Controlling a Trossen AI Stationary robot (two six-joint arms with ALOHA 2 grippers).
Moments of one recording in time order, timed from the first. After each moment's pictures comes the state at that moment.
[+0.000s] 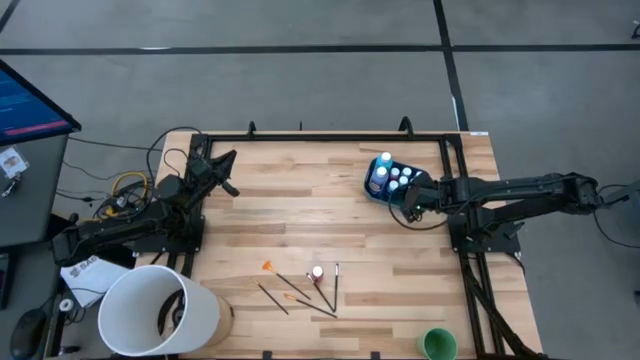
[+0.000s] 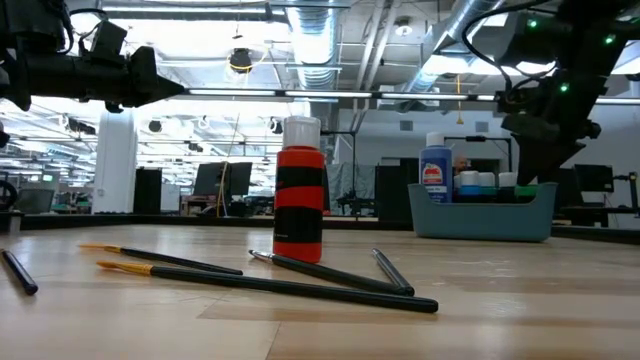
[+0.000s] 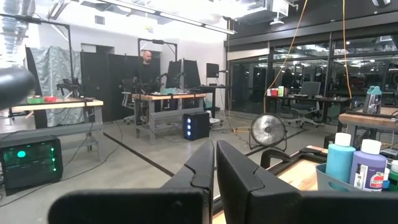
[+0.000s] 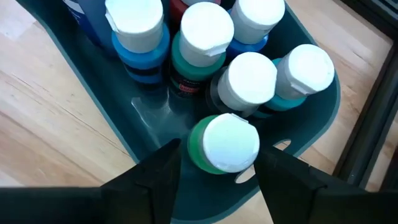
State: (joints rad) left arm 0.48 0.36 0.01 0.59 -0.37 0.07; right arm -0.08 1.00 0.60 -0.91 0.51 0.77
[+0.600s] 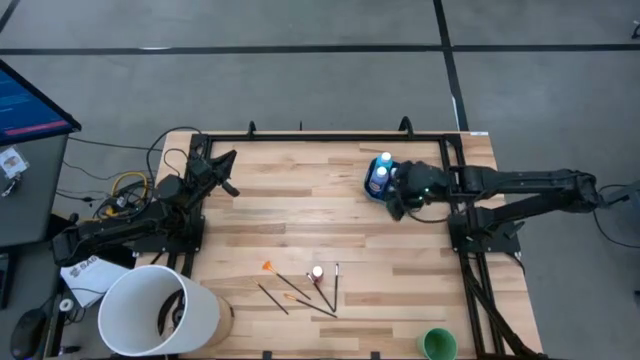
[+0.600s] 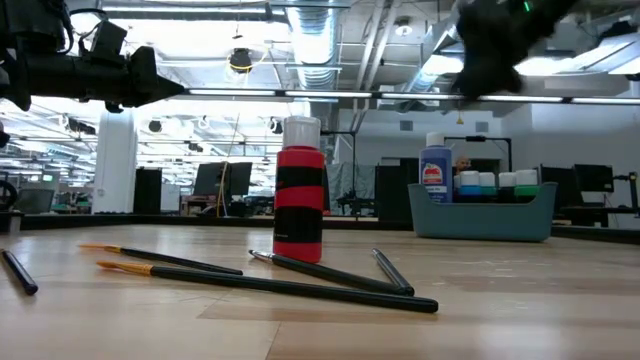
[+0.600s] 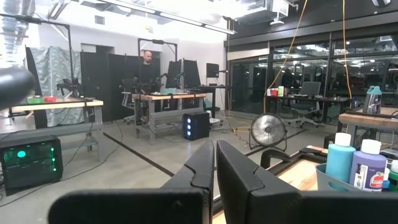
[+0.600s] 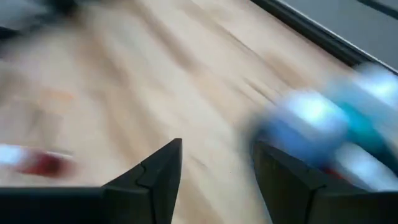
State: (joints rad) left arm 0.48 0.36 0.01 0.59 -0.37 0.07; right arm -0.03 1.00 0.85 -0.58 0.29 0.48
